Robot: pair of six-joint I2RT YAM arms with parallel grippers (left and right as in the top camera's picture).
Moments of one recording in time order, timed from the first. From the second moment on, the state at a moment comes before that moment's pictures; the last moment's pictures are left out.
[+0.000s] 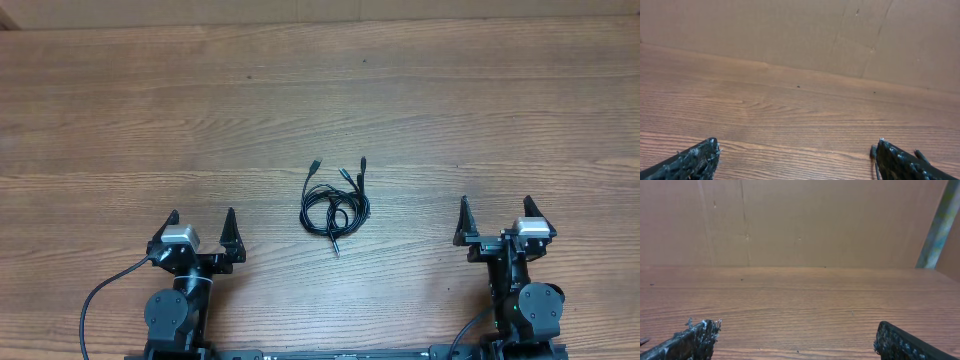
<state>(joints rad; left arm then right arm) -0.08 0.02 0.01 -0.08 -0.04 -0.20 0.09 0.01 0.02 -0.02 0.10 -0.01</state>
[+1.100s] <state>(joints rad) -0.08 0.02 0.01 -0.08 -0.04 -0.20 0.09 0.01 0.02 -0.02 0.10 -0.01</state>
